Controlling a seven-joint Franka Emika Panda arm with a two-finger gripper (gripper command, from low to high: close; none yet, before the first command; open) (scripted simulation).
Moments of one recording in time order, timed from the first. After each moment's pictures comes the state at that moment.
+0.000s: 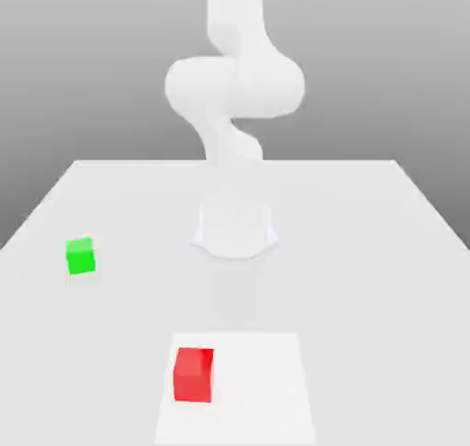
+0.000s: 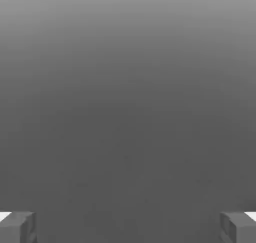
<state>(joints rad) 0.00 -0.71 -0.01 -2.34 0.00 2.35 0.79</state>
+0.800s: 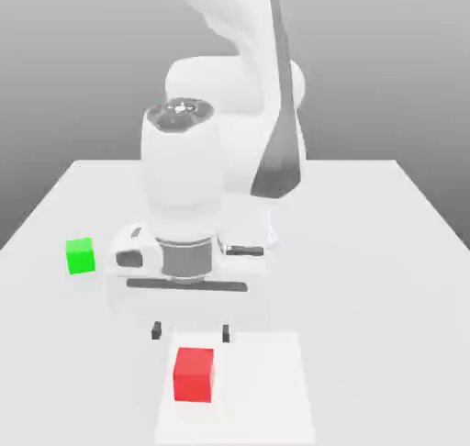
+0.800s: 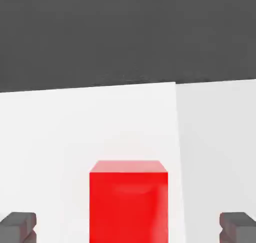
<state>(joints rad) -0.05 0.17 -0.08 -2.66 0.04 2.83 0.68</state>
